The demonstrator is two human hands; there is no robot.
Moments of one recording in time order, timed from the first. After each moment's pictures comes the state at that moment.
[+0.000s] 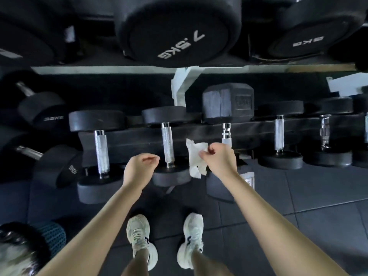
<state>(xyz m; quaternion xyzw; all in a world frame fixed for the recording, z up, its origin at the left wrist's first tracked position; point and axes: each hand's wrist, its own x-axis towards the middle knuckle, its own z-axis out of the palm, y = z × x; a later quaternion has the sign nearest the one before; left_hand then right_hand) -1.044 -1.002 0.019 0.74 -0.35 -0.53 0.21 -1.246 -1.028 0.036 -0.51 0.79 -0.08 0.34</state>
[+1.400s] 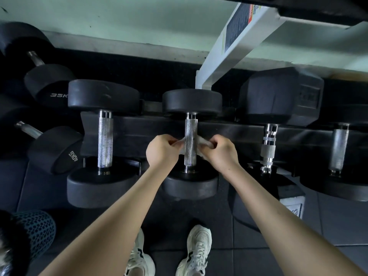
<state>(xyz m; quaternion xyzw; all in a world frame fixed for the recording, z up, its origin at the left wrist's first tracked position) -1.059 -1.052 -0.085 0.80 -0.40 -0.43 0.16 -1.203 -1.067 -0.077 -0.54 0.74 -0.06 0.39</state>
